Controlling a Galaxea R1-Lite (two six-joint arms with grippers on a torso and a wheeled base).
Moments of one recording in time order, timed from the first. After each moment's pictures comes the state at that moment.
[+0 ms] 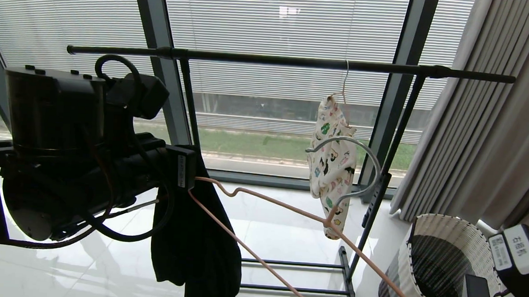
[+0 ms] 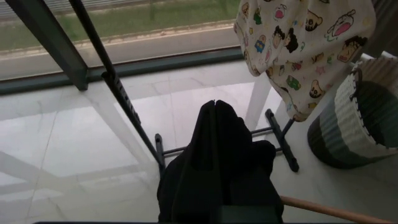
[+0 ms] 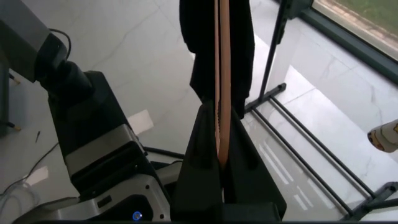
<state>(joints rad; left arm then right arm) -0.54 1.44 -0.86 -0.28 0.24 0.00 1.24 1.19 -0.53 -0.37 -0.10 0.19</state>
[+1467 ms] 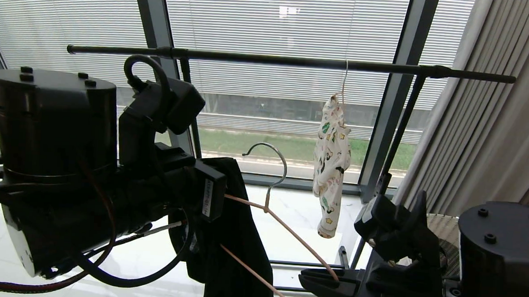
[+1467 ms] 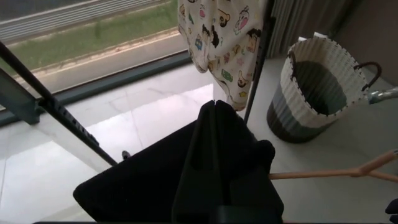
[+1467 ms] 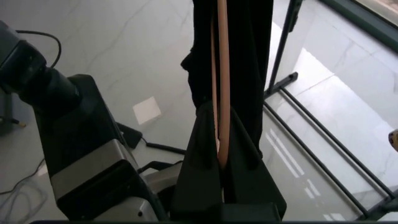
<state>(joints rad) -0.73 1.42 -0.86 -0.28 0.18 0.04 1.11 1.50 -0.65 -0.47 0.05 0.19</state>
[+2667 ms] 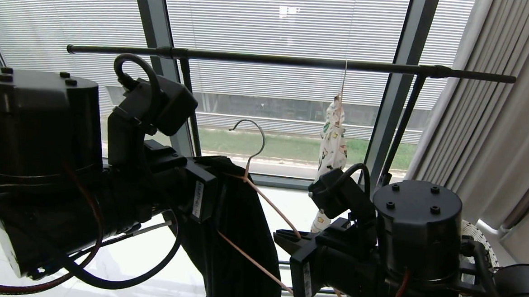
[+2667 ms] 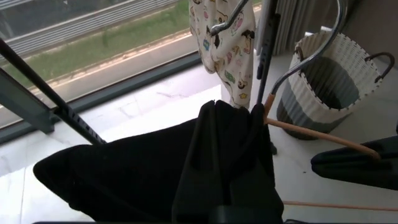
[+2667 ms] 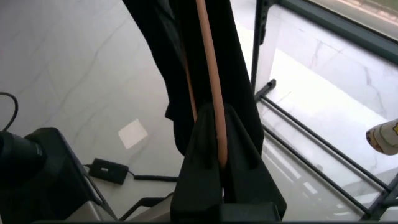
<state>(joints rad) -0.71 1.40 -0.83 -0.30 0.17 0.11 1.09 1.71 -0.81 -0.57 -0.12 0.27</state>
